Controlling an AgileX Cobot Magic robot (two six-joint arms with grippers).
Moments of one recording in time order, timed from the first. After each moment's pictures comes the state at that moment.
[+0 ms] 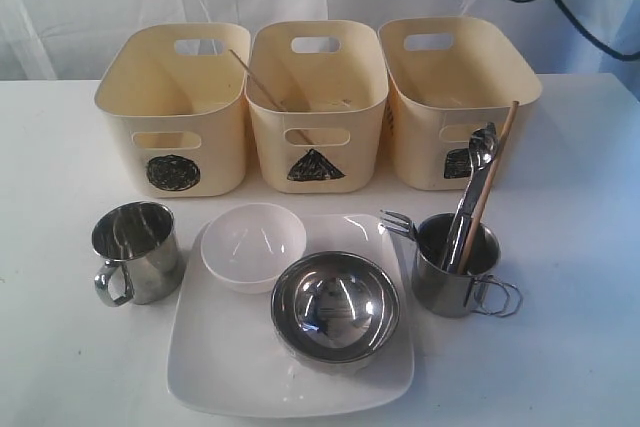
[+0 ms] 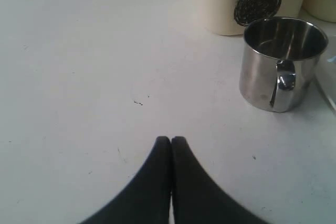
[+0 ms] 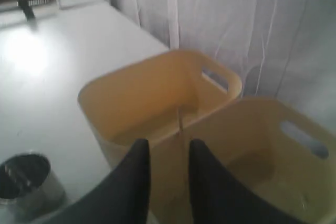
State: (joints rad) left arm -0.04 0.00 0.02 -0.08 0.40 0.13; right arm 0.18 1.80 -1.61 1.17 0.85 -1.35
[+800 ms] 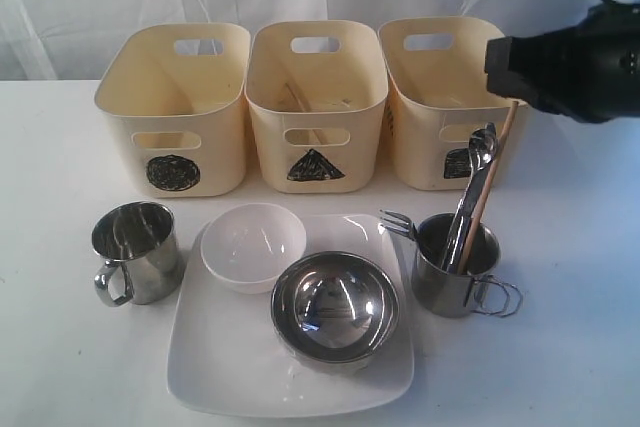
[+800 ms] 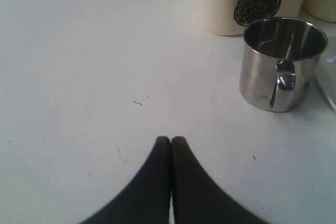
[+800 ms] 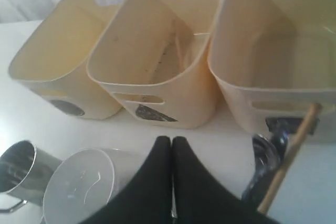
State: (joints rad) left arm -0.04 0.00 0.02 -0.08 0.40 0.13; right arm 0.12 1.21 -0.86 0.99 0.46 -0.73
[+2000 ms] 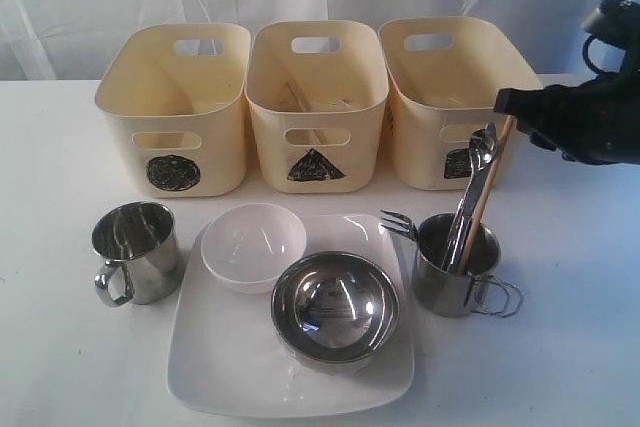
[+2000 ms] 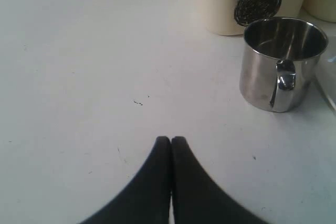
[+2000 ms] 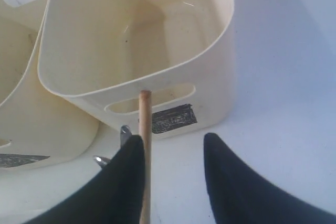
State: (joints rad) left arm -0.04 0.00 0.02 -0.08 0.40 0.13; right arm 0.12 1.42 -0.77 0.99 0.05 -0.65
